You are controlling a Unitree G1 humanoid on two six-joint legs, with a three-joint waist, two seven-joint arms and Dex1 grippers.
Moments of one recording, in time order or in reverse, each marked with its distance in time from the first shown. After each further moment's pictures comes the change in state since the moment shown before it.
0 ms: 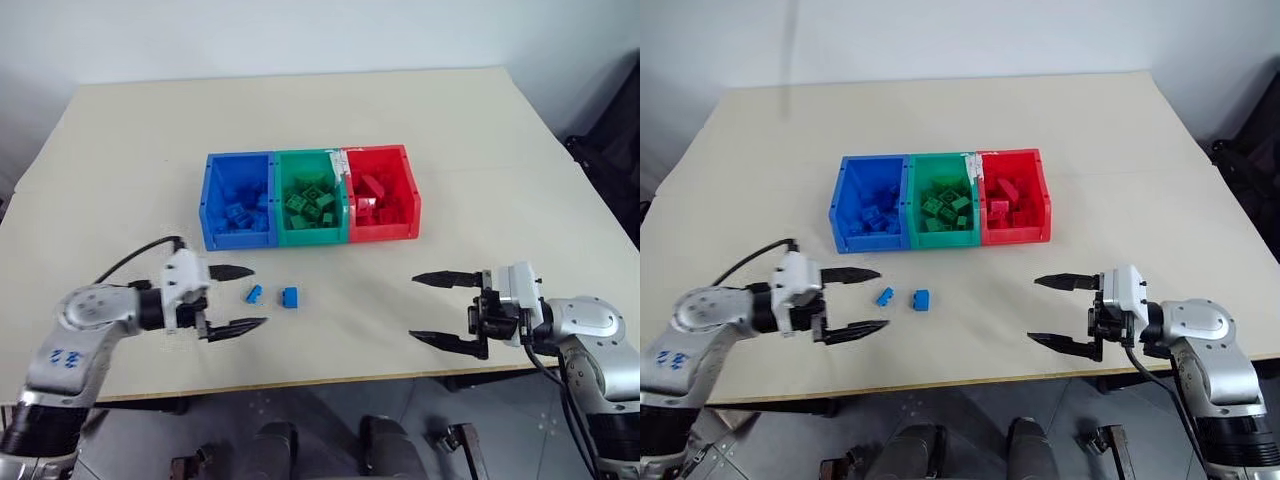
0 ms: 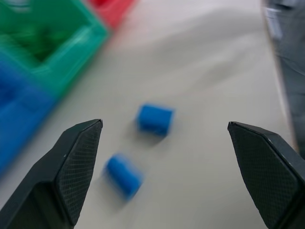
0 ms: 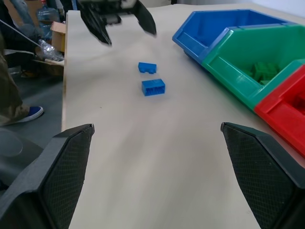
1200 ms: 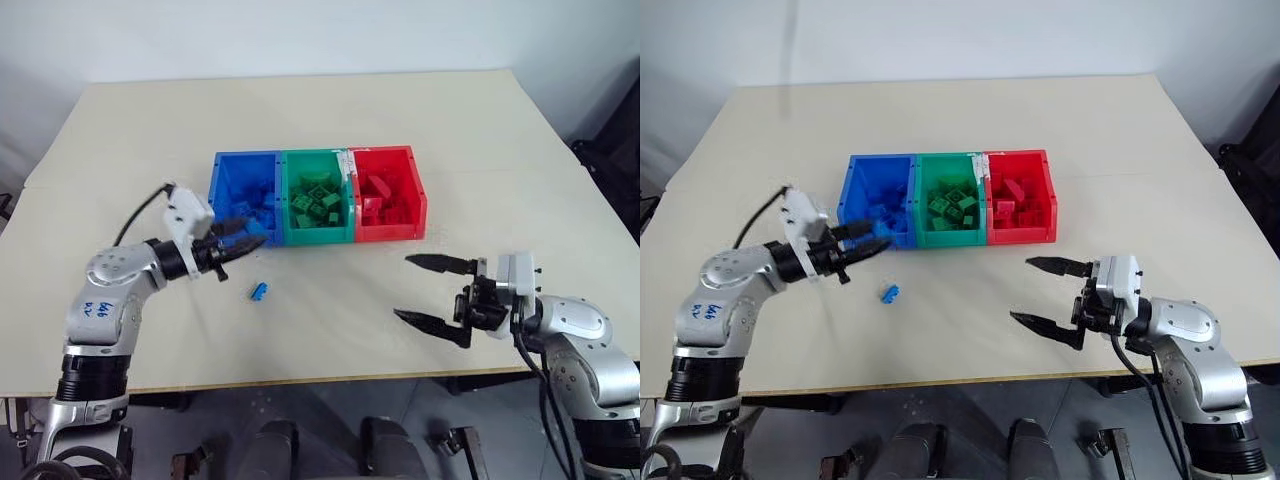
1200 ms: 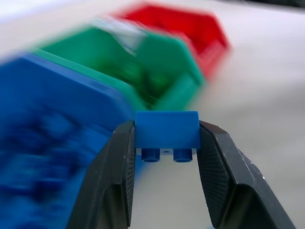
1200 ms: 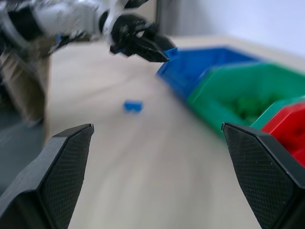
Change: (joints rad) left arm -0.245 -0.190 0.144 0.172 0.030 0.123 0.233; right arm -0.023 0.106 -0.002 -0.104 0.071 0.058 -0.212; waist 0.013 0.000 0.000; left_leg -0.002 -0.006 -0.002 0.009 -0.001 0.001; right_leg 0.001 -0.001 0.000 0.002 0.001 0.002
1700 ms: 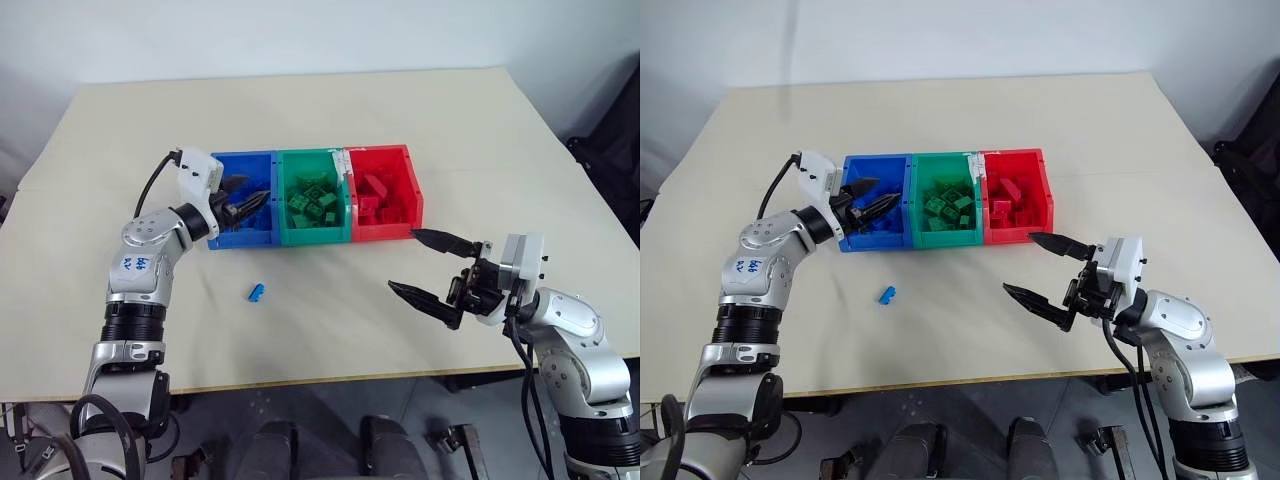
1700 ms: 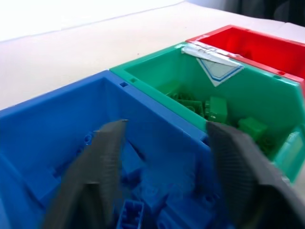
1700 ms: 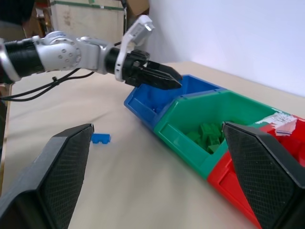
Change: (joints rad) left arm -0.265 -0.115 -0.048 0.377 0.116 -0.109 0.168; right arm -0.017 0.038 -0.007 -0.040 -0.010 -0.015 -0.087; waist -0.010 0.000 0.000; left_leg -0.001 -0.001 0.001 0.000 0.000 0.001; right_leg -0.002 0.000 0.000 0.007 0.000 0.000
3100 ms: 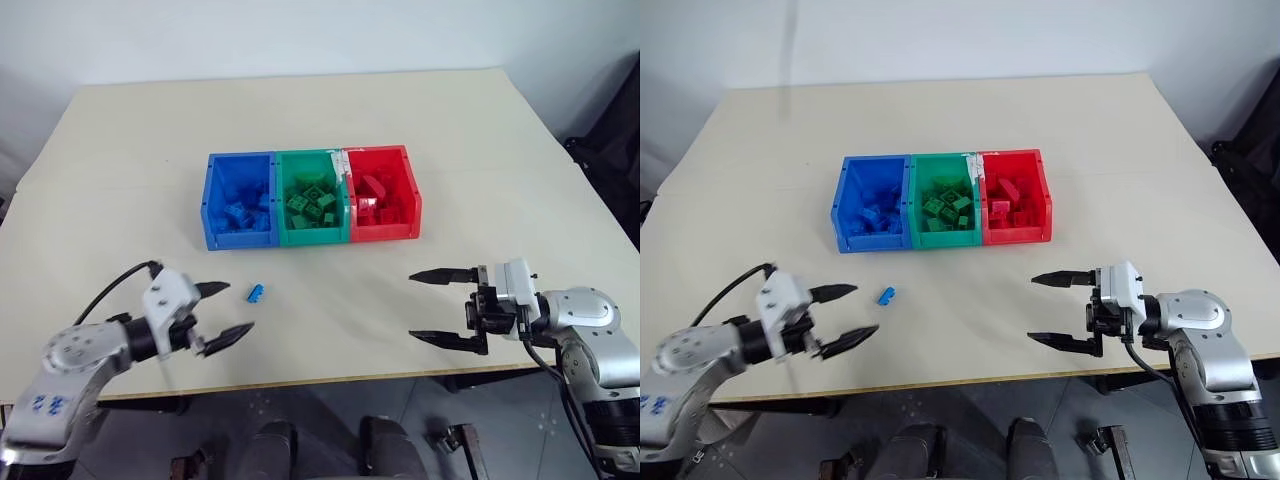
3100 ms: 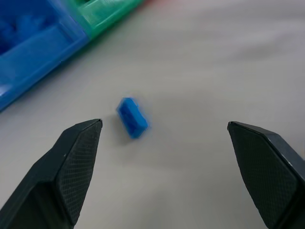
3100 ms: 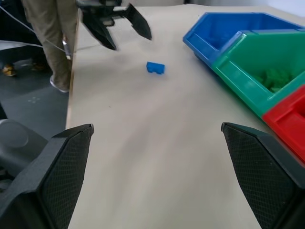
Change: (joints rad) left arm 0.736 0.227 0.082 -0.820 -0.161 0.314 -0.028; right arm -0.031 -0.156 0.055 0.237 -0.079 -0.112 0.356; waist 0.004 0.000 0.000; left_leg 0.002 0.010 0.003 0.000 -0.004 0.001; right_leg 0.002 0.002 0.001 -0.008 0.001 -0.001
